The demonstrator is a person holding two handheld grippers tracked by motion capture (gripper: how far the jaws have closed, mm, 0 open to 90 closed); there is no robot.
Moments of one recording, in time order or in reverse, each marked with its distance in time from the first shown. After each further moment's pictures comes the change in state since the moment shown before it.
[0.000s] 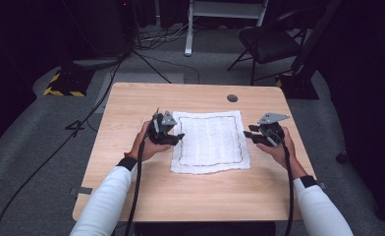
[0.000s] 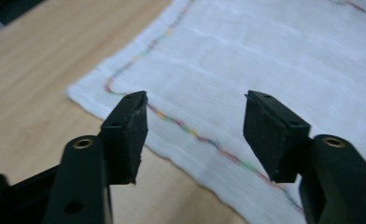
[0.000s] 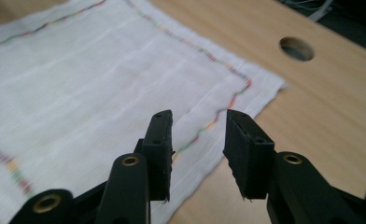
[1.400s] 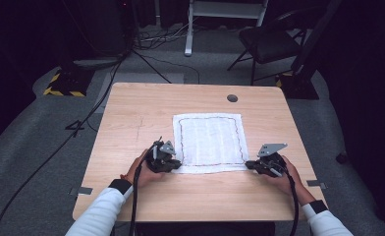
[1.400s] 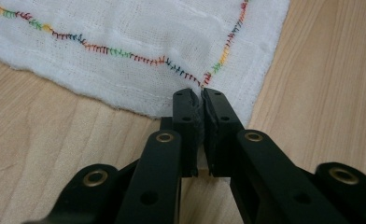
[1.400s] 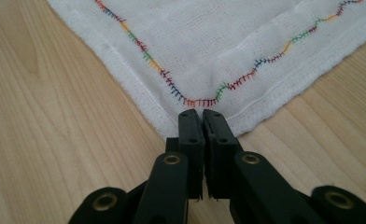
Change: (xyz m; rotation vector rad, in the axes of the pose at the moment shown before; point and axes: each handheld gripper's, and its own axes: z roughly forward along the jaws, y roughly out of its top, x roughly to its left) left arm -0.040 -0.050 0.001 0.127 -0.260 0.011; right arm 0.047 -0.067 -0.010 0.138 0.192 -0.052
